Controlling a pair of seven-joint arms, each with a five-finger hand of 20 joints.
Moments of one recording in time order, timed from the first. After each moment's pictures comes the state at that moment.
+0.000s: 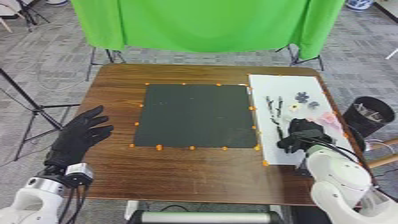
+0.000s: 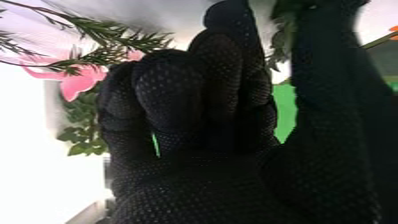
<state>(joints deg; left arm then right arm) 131.4 -47.1 -101.0 -117.3 38.0 3.7 13.7 -103.3 -51.4 78.7 -115.7 -136.3 -17.7 33.8</state>
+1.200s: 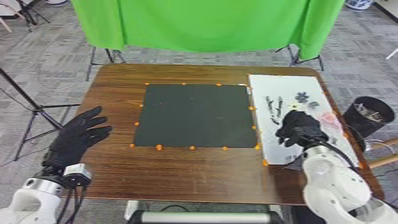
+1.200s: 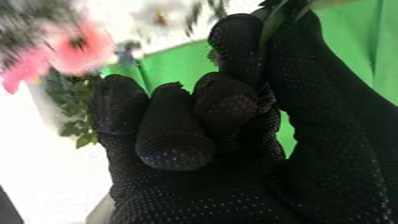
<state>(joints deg) 132.4 -46.5 -101.8 -117.4 37.5 4.0 14.0 -103.8 -49.5 76.3 -116.9 -131.2 1.9 31.0</state>
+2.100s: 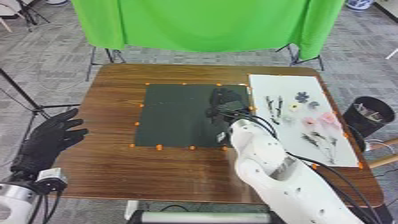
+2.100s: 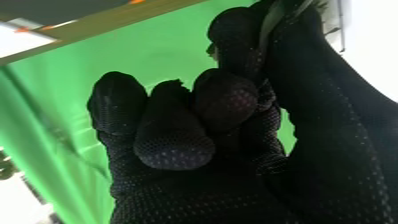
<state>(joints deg) 142.0 -43.1 -112.2 -118.5 38.0 6.3 15.1 -72.8 -66.1 45.4 -102.7 -133.6 -1.8 31.9</state>
